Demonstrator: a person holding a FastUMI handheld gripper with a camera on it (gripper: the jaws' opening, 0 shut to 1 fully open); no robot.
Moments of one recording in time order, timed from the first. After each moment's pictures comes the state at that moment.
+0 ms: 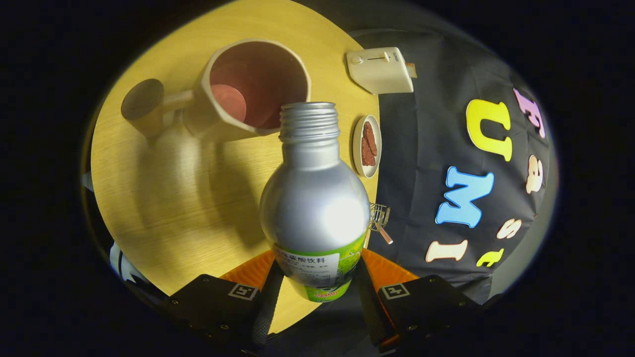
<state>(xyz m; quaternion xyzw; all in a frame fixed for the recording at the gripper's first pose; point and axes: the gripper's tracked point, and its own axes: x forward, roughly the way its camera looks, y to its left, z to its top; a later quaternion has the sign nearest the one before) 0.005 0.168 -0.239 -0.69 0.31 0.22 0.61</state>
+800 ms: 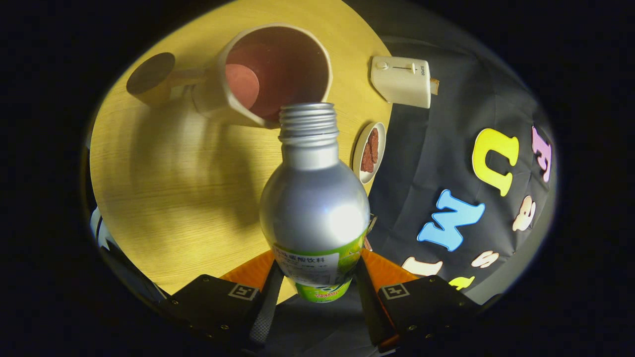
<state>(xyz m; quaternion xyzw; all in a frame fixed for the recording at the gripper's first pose) 0.018 0.172 -0.228 -0.76 0.29 0.22 0.54</state>
